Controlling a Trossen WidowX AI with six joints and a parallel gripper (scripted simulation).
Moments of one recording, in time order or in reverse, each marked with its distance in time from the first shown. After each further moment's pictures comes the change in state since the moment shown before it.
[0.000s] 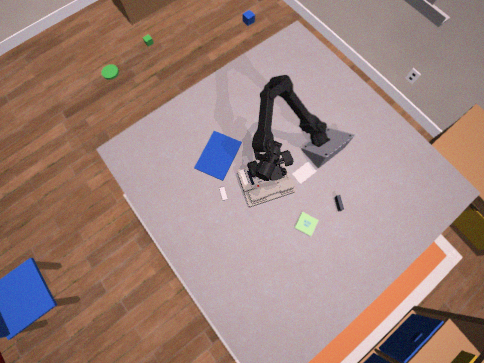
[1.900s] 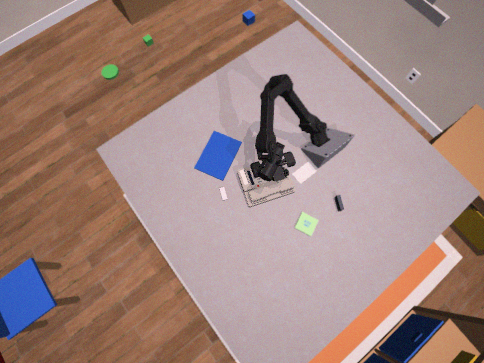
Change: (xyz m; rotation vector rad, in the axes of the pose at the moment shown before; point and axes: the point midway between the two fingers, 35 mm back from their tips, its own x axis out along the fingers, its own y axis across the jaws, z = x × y) arm 0.023 0.014 0.000 0.009 -0.004 0.006
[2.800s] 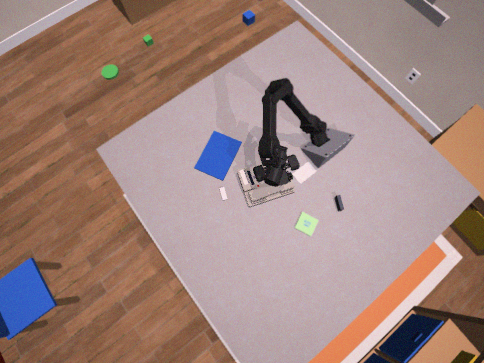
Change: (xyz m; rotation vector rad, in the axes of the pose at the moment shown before) arm -0.027 0.001 0.027 -0.010 0.006 -0.003
